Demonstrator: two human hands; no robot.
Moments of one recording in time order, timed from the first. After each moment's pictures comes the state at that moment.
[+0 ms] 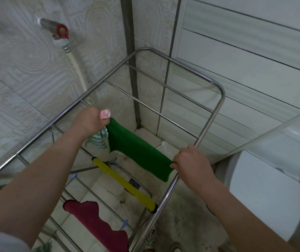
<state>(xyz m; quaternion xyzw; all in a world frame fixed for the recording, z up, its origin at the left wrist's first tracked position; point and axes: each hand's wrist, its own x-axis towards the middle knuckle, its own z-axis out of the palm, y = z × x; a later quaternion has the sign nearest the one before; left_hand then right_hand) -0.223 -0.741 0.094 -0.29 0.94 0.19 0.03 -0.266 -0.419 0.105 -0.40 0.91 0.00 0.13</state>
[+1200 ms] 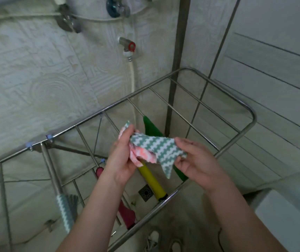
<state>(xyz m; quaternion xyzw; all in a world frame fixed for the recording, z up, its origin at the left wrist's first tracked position) -0.112 -0.580 0.168 -0.37 0.28 0.86 -0.21 -0.238 -0.444 0.177 0.01 0.45 -0.69 0.57</state>
